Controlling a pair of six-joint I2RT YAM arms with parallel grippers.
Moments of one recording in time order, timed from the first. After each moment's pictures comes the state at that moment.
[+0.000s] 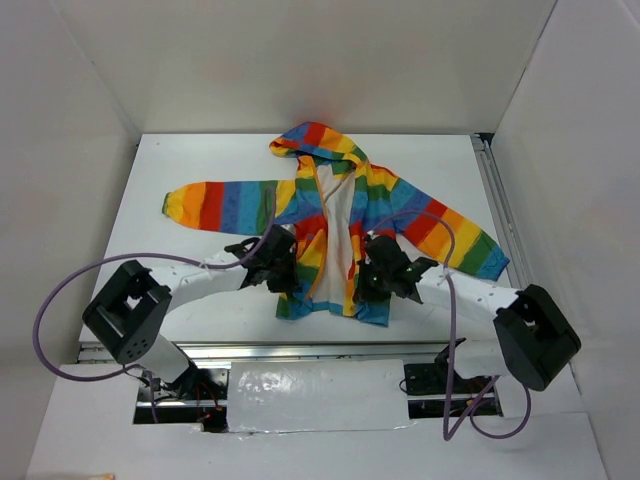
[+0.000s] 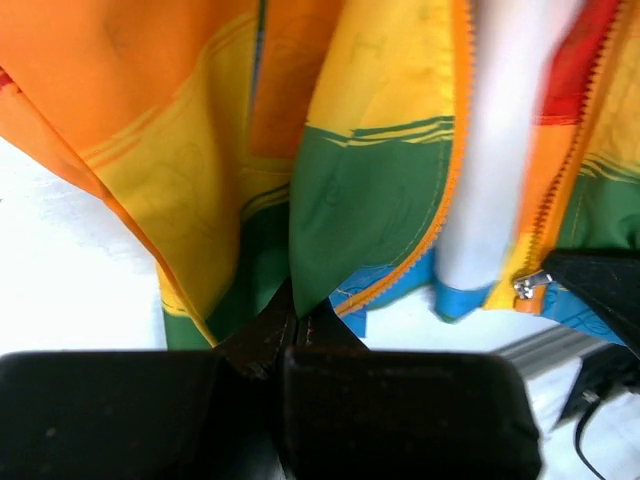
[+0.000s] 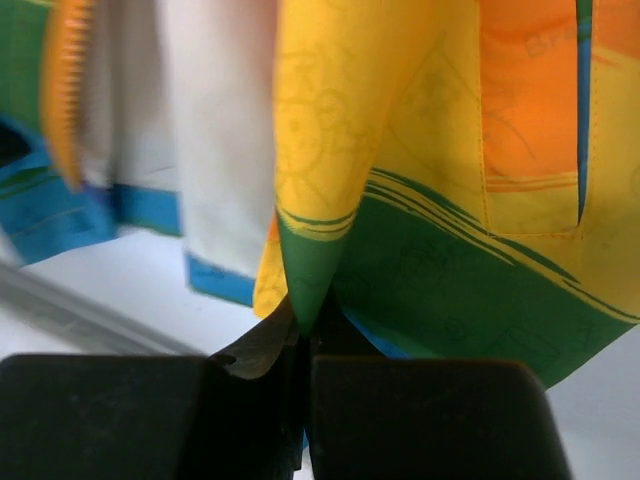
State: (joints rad) left arm -0.70 1.55 0.85 -0.31 0.06 -0.79; right arm 0.66 1.33 0.63 -0.32 -0.08 0.64
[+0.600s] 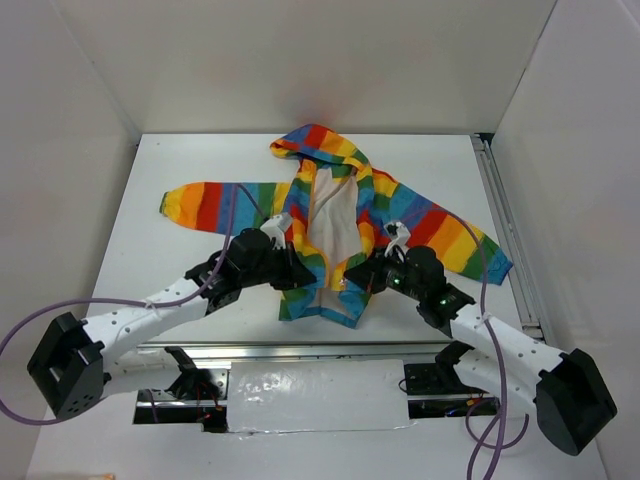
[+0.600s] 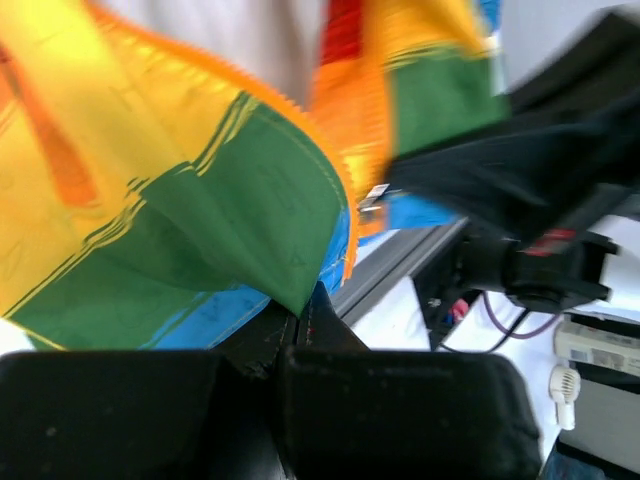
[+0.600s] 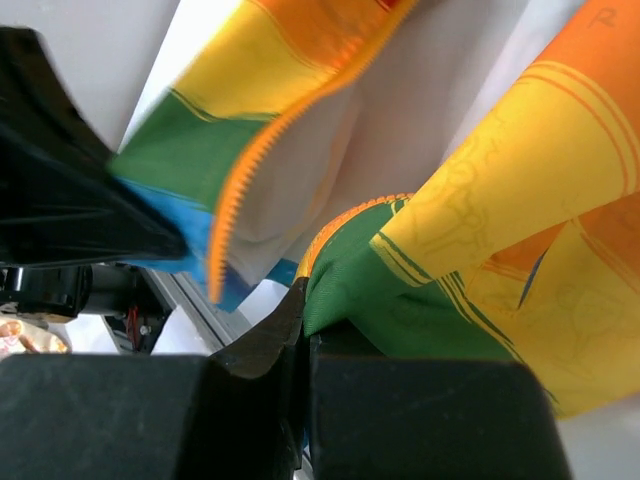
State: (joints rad) left arm -0.75 1.17 0.72 -0.09 0.22 -0.77; right arm 0.57 0.89 0.38 0.21 -0.30 0.62
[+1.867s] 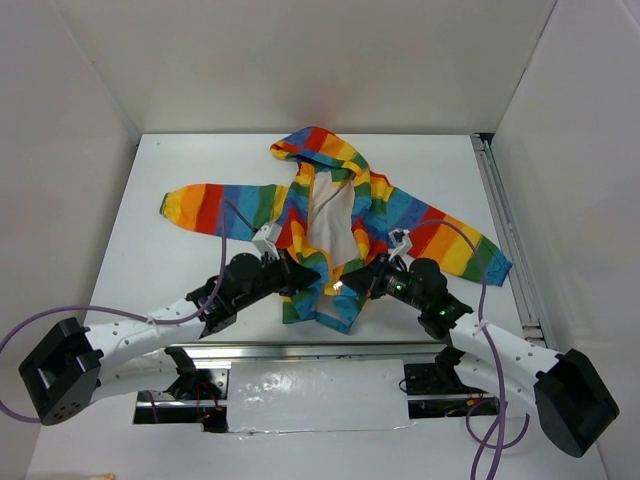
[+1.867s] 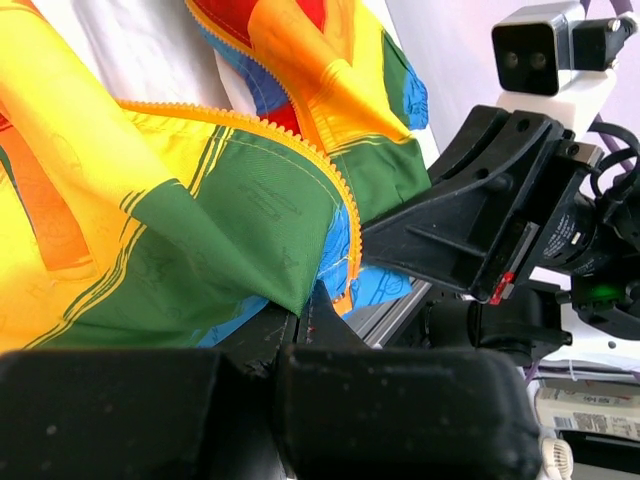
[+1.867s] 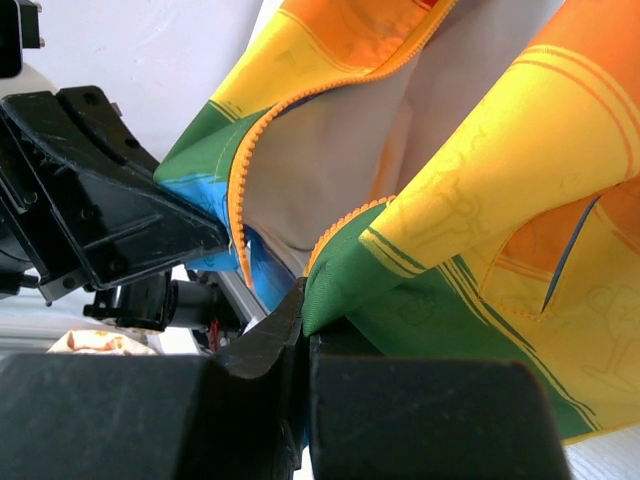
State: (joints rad) left arm -0.84 1.09 0.48 0.35 0.02 -0.85; right arm 0.60 0.87 0.23 0.46 -0.31 0.87
